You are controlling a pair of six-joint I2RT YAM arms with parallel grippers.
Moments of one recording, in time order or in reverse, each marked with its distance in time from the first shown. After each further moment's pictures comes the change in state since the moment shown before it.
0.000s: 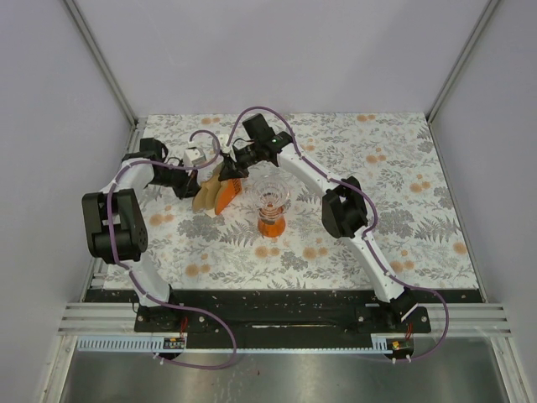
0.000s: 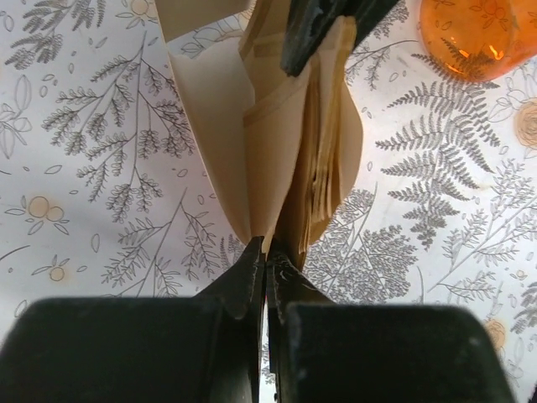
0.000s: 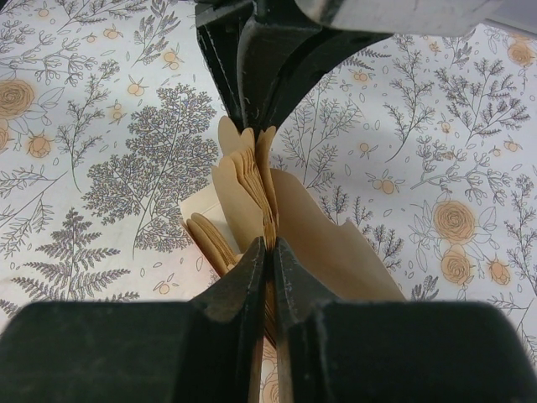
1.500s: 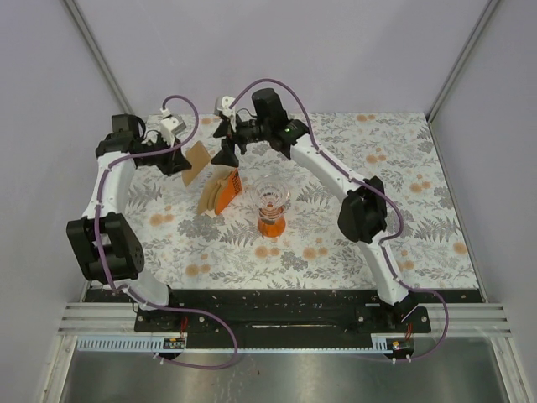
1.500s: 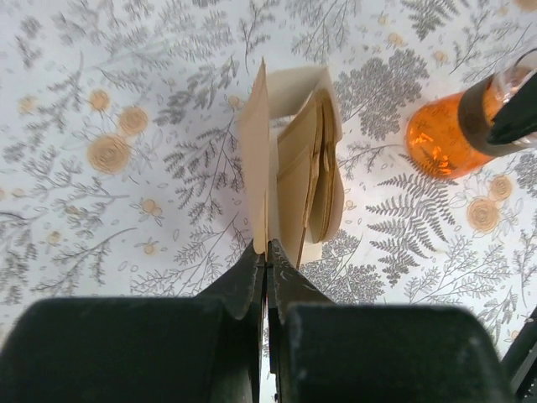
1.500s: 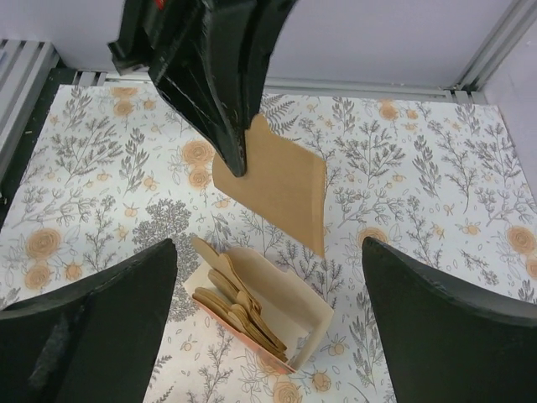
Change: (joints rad) left arm 0.051 -0.161 0.151 -0.025 0.013 -0.275; right arm -0.003 -0.245 -0.148 0.294 0.130 0.432
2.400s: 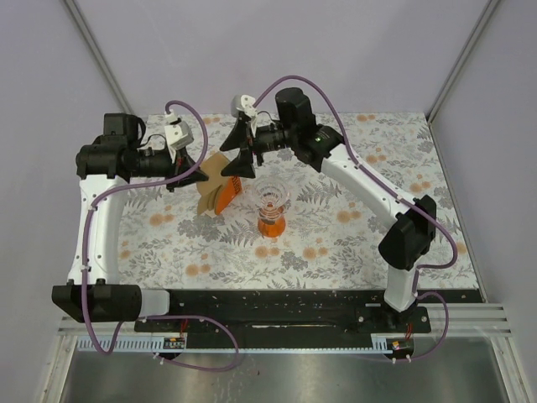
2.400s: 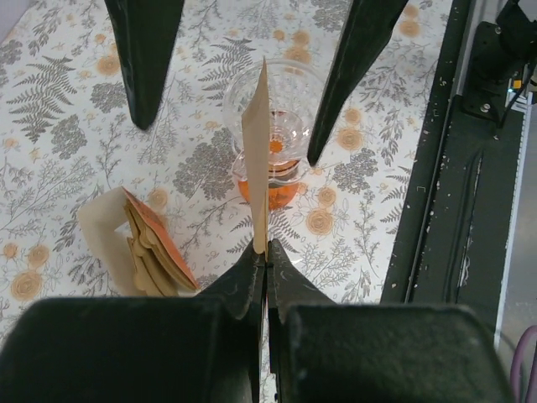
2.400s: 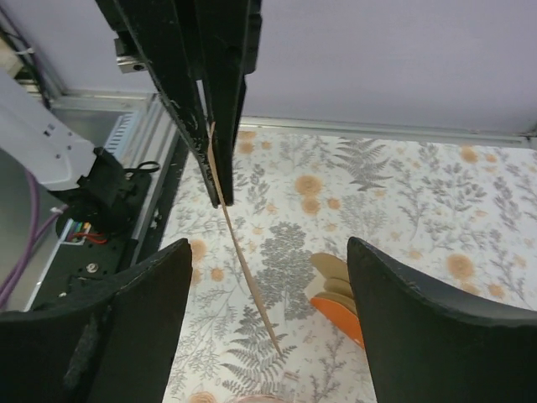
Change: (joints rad) left arm -0.133 -0.304 0.178 -0.457 0.227 0.157; right arm 0.027 -0.460 -0.402 0.072 -0.073 0.178
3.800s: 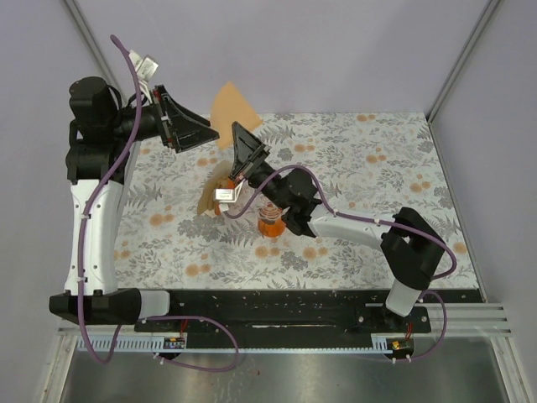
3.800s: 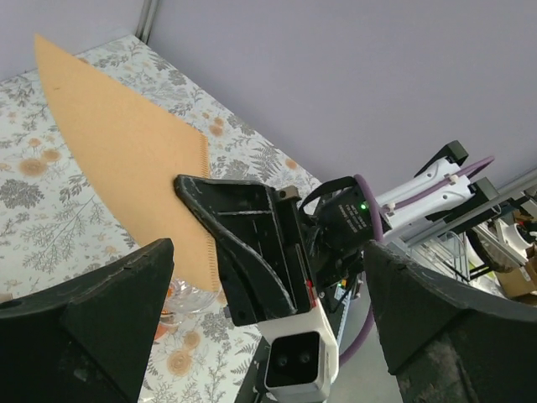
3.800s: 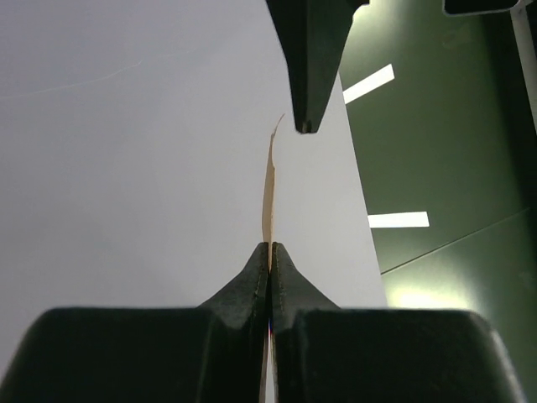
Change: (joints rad) left arm -0.023 -0.022 0.136 0.717 0.125 -1.276; right arm 0.251 -0.148 -0.738 1.335 0.933 -1.595
